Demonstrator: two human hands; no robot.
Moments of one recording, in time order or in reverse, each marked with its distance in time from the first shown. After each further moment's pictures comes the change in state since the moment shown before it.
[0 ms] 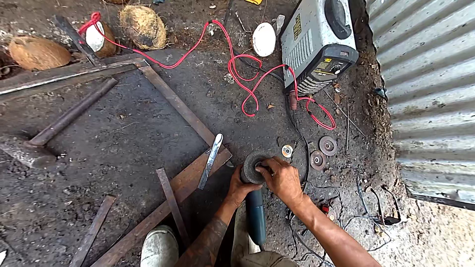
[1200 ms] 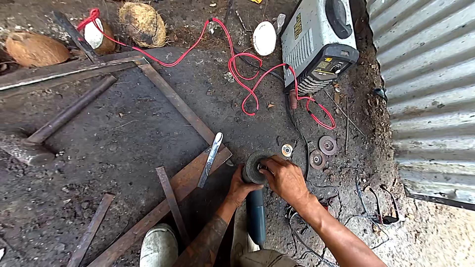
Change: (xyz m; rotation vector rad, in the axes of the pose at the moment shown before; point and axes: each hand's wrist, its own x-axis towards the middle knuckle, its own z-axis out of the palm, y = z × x) left_hand -0.003 0.001 0.003 0.045 0.006 -0.050; right_hand 0.003 -0.005 -0.021 -0.097 -0.195 -0.052
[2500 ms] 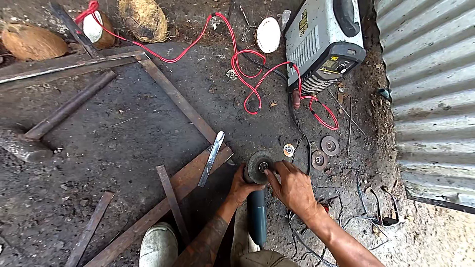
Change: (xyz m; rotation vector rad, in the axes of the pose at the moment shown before) left_hand 0.001 0.001 -0.001 0.004 -0.009 0.003; right_hand -0.016 -0.005 -0.004 -0.034 0.062 0.091
